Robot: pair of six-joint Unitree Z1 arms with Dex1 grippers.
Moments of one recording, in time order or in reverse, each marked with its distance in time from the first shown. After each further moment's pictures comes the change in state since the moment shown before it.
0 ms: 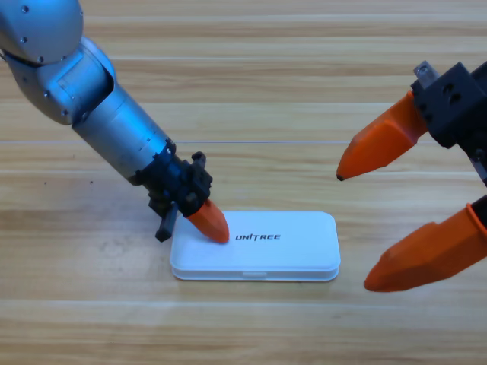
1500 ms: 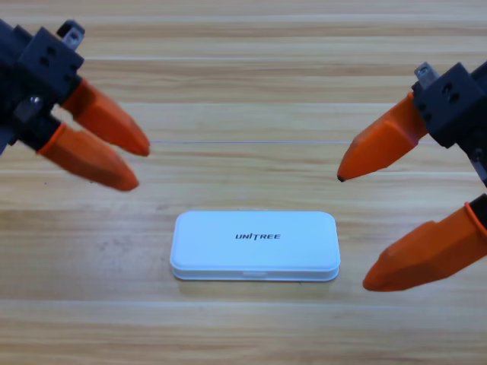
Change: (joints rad) arm 0 -0.118 -0.630 -0.144 0.496 0.044 -0.038; arm 1 0.000 0.000 0.000 0.000 0.000 0.021
